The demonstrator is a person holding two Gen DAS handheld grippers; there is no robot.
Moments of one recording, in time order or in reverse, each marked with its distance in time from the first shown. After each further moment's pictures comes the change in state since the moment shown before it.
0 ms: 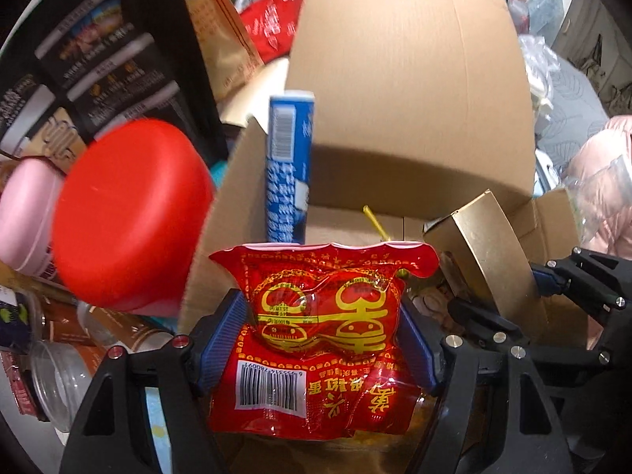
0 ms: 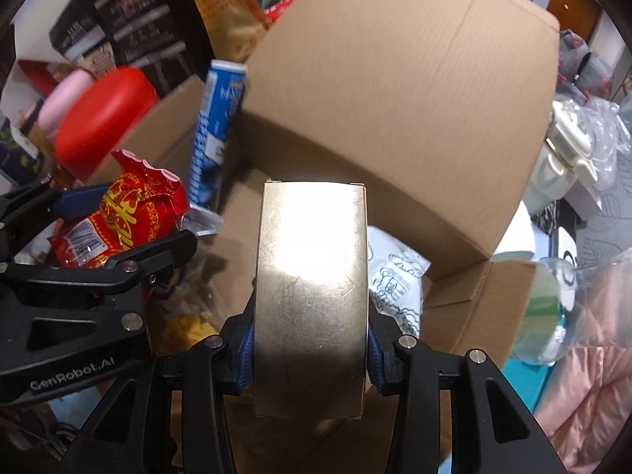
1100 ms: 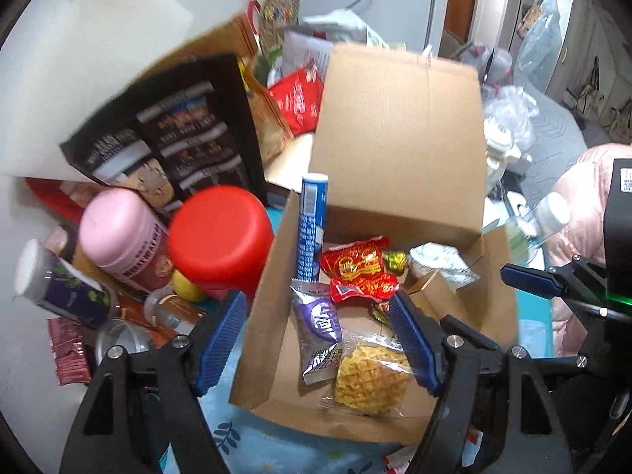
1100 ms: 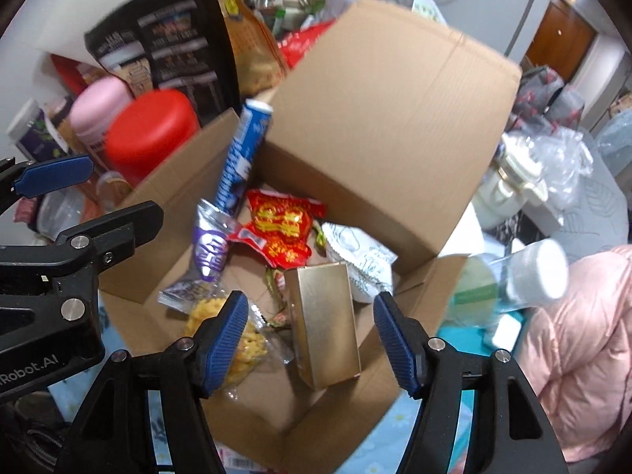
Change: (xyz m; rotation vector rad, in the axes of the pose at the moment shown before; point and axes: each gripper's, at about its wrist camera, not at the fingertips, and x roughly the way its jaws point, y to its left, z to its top) left arm -0.128 -0.004 -0.017 -0.042 -0.189 0.062; right arm -0.089 0.026 -0.018 -0.038 -0.107 -0.057
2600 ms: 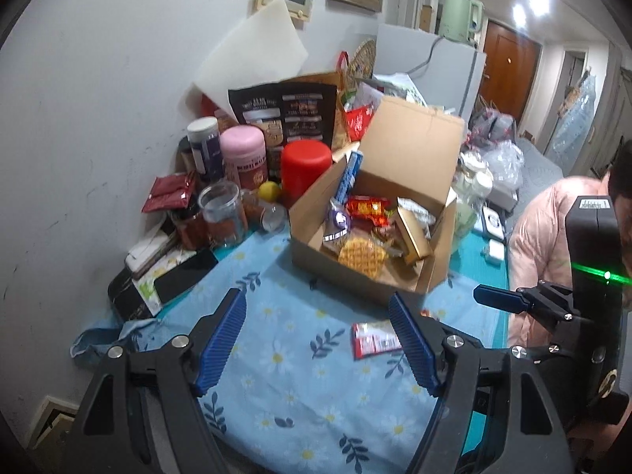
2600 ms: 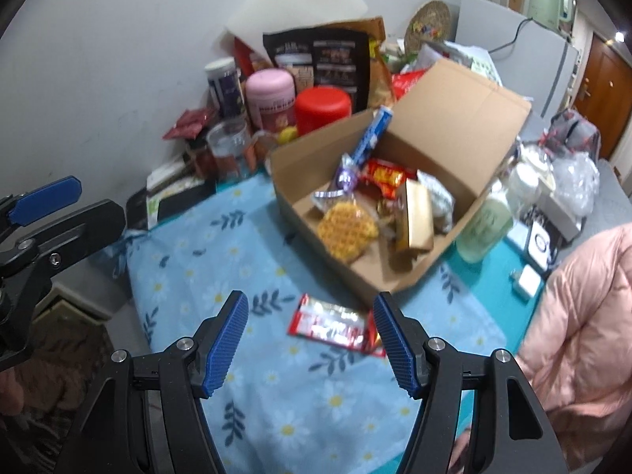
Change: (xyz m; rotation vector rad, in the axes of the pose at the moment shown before) left arm -0.198 -0.038 -0.209 -0.276 -0.167 0.141; right arm -0.136 0.047 -0.175 -0.175 -0.116 0.235
